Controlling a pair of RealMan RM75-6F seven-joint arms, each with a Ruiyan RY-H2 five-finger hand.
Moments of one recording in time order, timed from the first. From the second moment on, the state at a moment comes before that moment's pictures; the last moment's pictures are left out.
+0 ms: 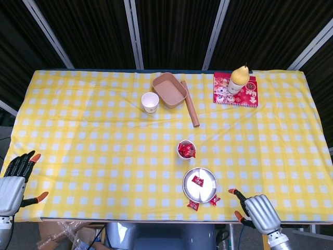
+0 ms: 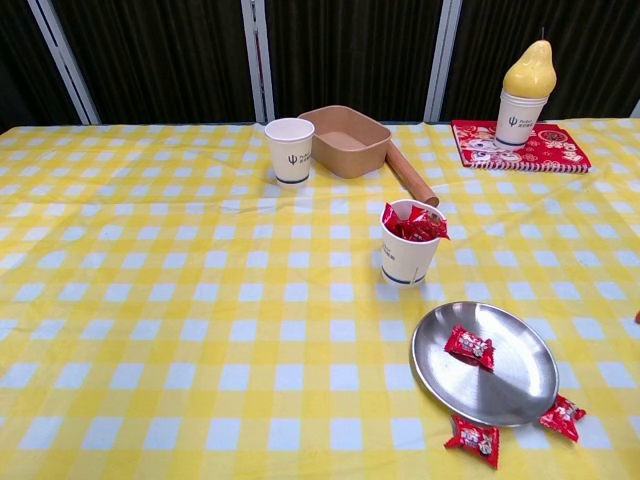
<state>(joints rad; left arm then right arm) -0.05 -1.12 0.02 -1.72 1.56 1.50 0.07 0.15 -1.26 -0.22 -1.75 -1.69 1.42 -0.19</state>
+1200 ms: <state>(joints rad) -0.05 -1.11 0.02 -1.72 1.56 1.49 0.05 0.15 -1.48 -0.10 -1.64 -1.50 1.26 -0.31</state>
